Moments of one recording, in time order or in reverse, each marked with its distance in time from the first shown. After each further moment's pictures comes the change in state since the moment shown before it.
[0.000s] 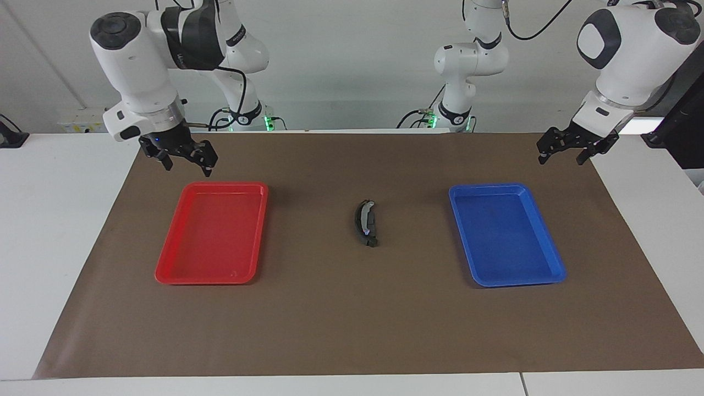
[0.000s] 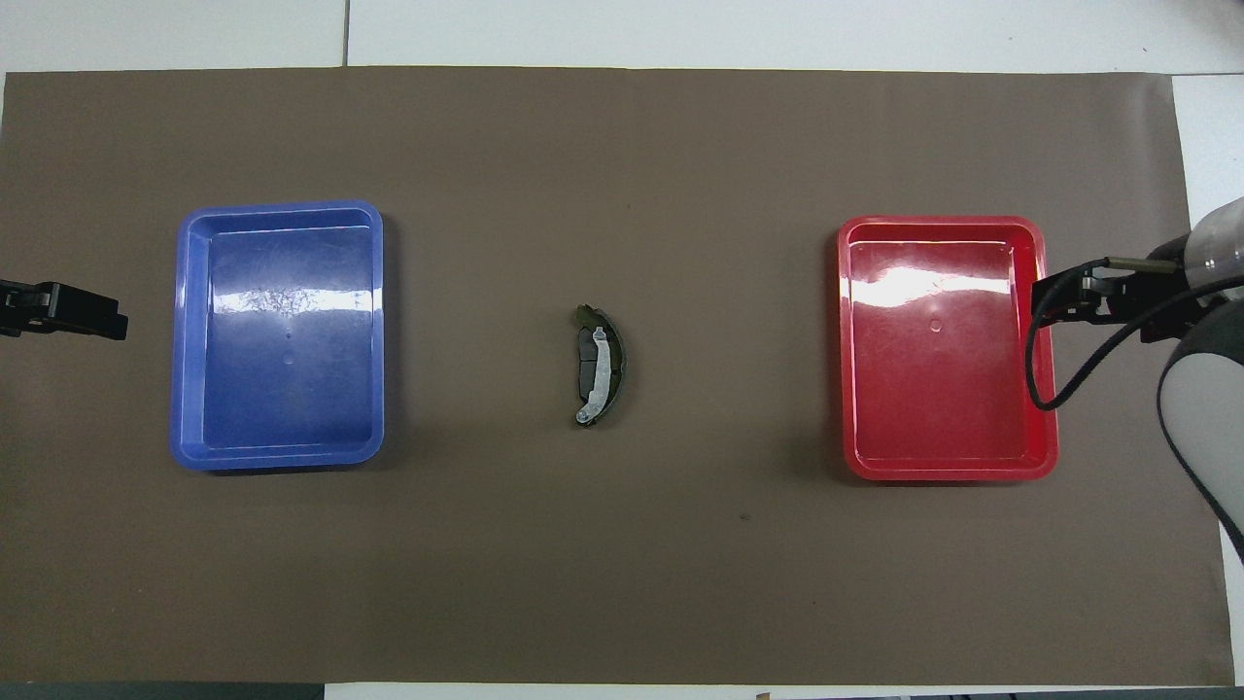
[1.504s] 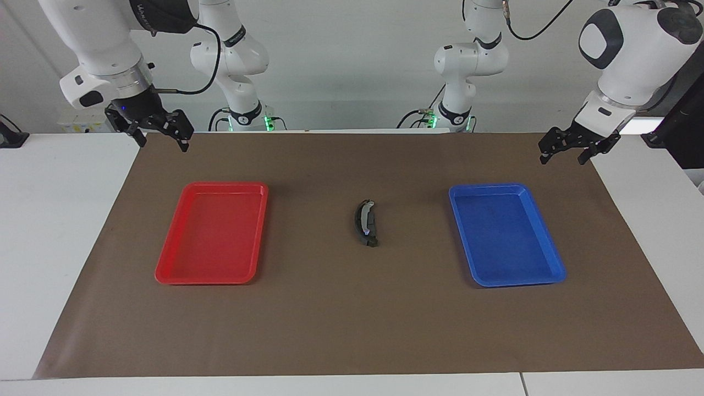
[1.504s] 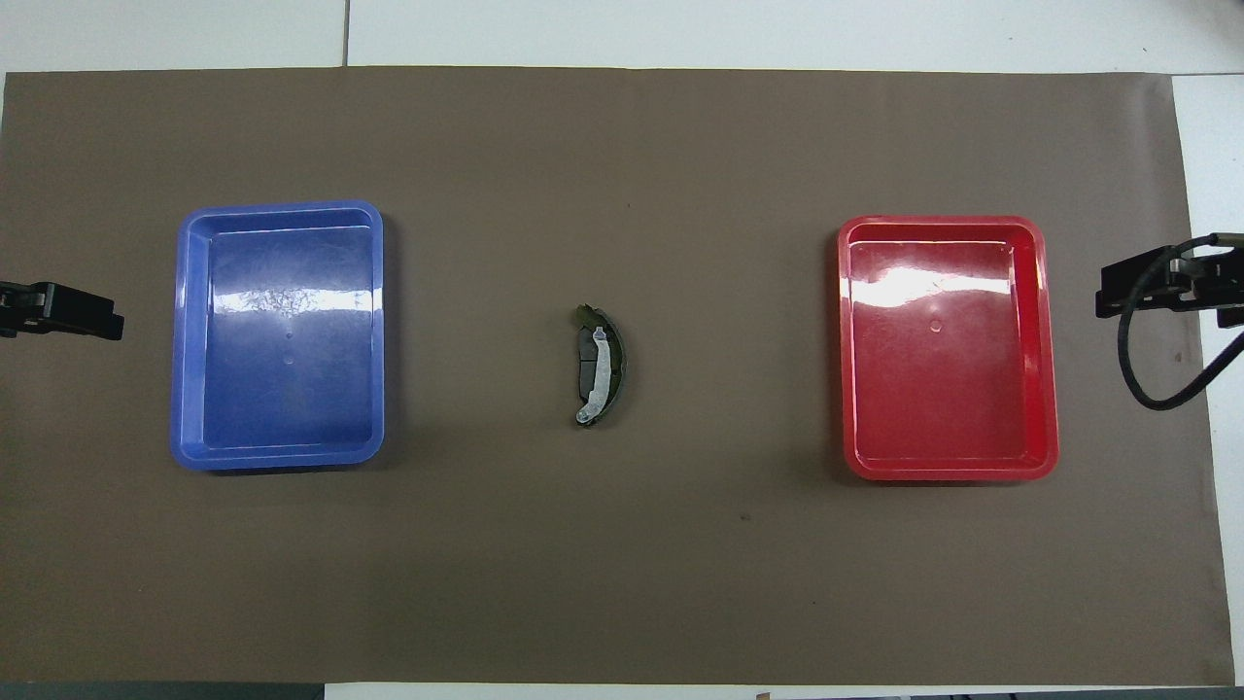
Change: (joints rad) left arm 0.002 0.000 0.003 0.000 0.000 0.000 0.000; right arm -0.111 0.038 0.097 0.206 0.025 -0.172 -0.075
